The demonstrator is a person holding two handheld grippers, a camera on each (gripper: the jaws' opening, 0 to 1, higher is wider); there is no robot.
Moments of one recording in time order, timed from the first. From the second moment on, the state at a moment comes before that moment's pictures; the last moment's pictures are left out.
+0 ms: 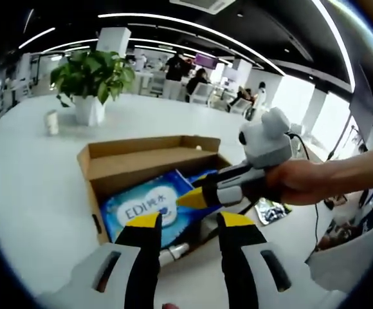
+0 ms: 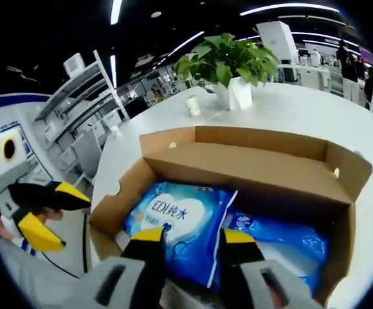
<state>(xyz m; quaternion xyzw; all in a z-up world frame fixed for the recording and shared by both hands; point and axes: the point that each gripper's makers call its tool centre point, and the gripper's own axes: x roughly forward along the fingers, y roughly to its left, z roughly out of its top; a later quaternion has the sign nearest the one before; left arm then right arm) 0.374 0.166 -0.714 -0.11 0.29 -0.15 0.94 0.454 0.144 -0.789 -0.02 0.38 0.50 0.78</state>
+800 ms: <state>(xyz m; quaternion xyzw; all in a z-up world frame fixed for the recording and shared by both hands) 0.373 0.164 -0.719 -0.11 0.30 -0.15 0.94 0.451 0.131 -0.795 -0.05 0.39 0.48 0.78</state>
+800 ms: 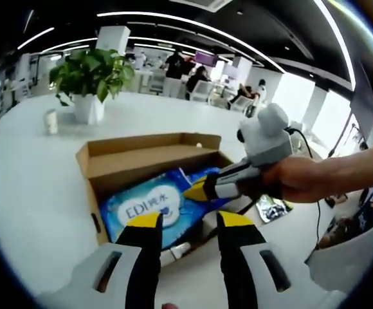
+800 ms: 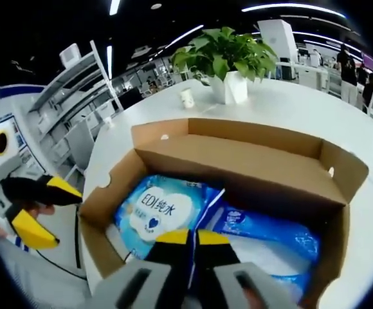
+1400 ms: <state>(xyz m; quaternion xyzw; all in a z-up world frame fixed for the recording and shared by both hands) 0.370 0.154 -0.724 -0.10 0.32 -0.16 0.93 0.459 0.100 -0.780 -0.04 0.38 0.47 0.80</state>
